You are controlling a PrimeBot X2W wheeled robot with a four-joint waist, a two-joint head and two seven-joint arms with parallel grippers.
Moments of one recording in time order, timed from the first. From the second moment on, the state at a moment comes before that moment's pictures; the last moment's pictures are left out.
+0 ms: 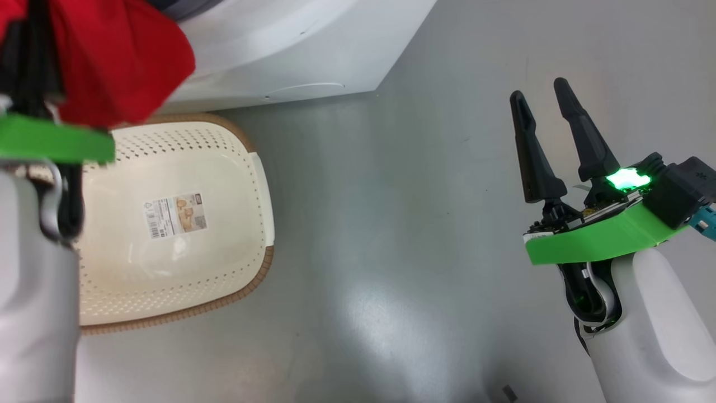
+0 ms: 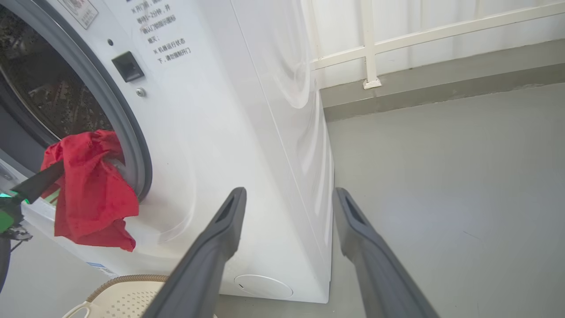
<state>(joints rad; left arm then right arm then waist) -0.79 0.21 -0.06 0.38 -0.27 -0.13 -0.26 -0.47 -0.15 0.16 0.07 0.48 0.13 -0.26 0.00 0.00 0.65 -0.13</state>
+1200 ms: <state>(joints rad) -1.33 0.24 -0.07 0.79 -0.15 -0.07 -0.26 -0.49 -0.12 0.16 0.04 0.48 0.13 -0.26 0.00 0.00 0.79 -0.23</state>
